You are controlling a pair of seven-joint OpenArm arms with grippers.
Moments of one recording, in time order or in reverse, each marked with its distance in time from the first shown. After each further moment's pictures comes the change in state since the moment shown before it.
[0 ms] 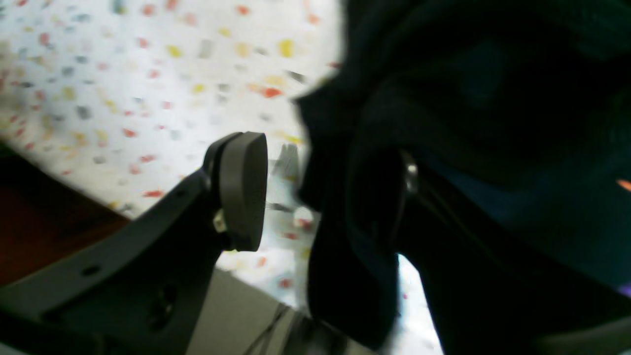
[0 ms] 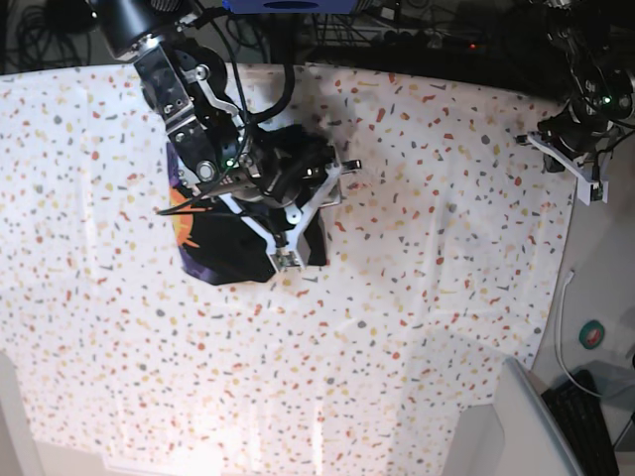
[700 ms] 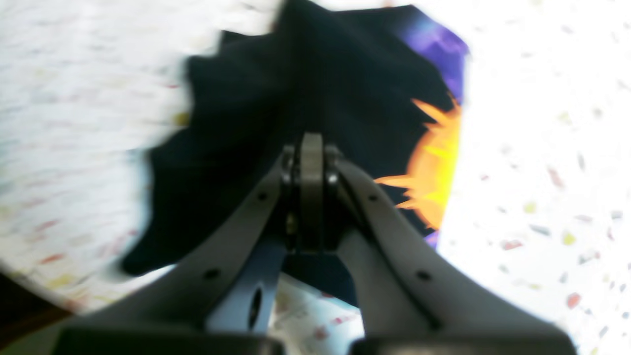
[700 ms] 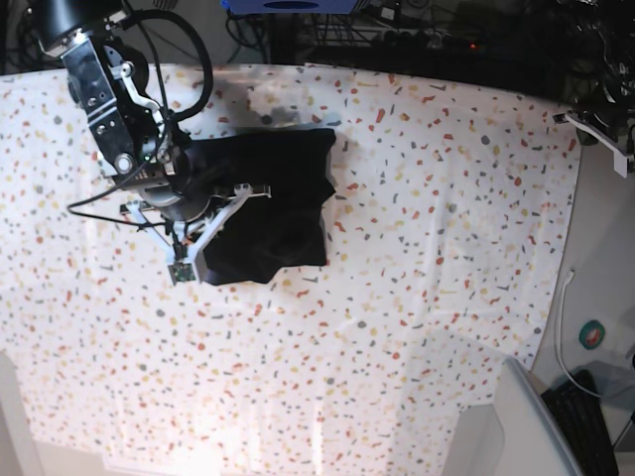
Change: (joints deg) left arm 0.0 -3.0 -11.3 -6.9 -0.2 -6.2 -0.2; right arm -2.5 12.7 5.6 4.6 0.0 -4.2 8.7
